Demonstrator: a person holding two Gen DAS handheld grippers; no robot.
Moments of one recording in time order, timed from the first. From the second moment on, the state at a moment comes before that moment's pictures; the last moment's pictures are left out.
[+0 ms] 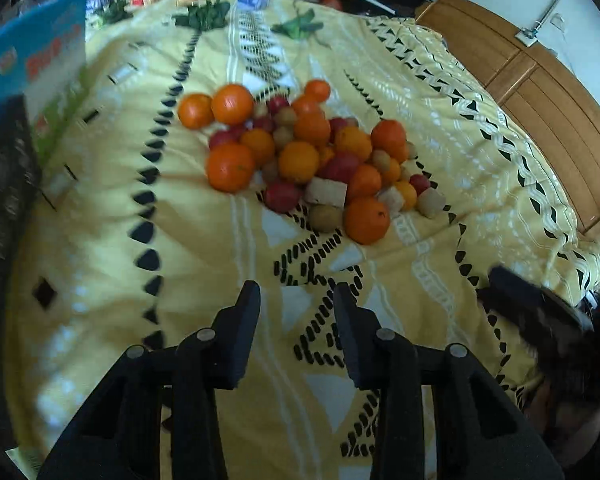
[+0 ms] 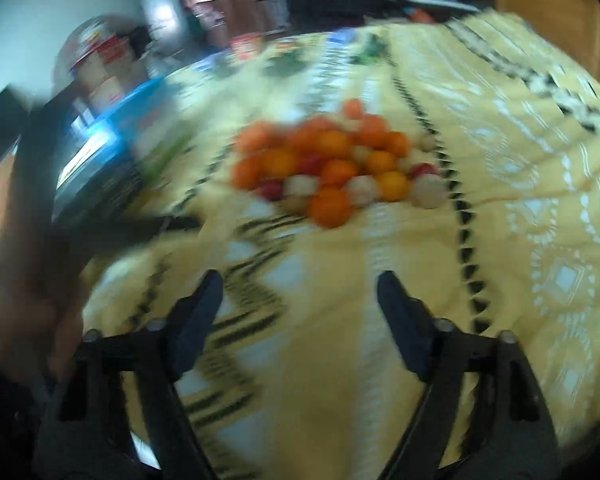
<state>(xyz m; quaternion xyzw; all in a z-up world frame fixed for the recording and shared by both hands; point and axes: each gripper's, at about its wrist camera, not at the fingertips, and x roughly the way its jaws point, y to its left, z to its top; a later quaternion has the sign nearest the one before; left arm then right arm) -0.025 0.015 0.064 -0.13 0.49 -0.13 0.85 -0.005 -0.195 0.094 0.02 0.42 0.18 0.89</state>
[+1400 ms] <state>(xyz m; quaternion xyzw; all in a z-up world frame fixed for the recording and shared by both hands) 0.034 -0.080 0.041 -0.05 0.45 -0.17 0.88 0.061 -0.236 0.073 0.07 0.43 0.18 0.88</state>
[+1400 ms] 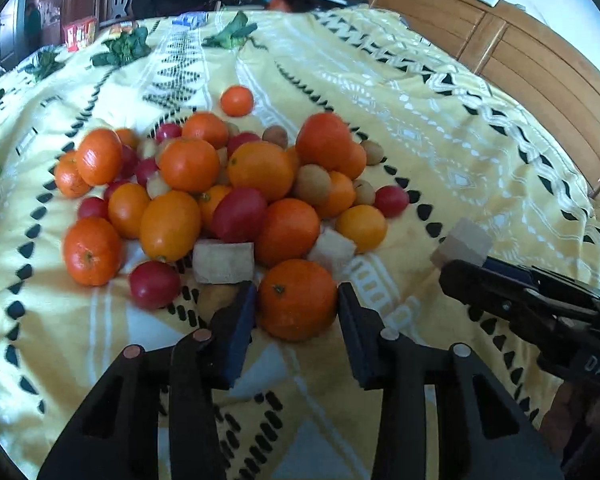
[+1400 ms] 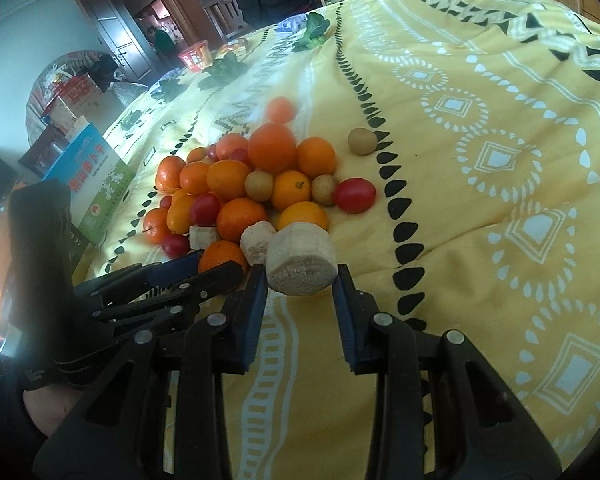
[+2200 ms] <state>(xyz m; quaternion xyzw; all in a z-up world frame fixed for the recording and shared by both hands) -0.148 0.215 0.245 -0.11 0.27 0.10 0.95 -0.021 -0.028 0.207 -0.03 0.33 0.39 0.86</state>
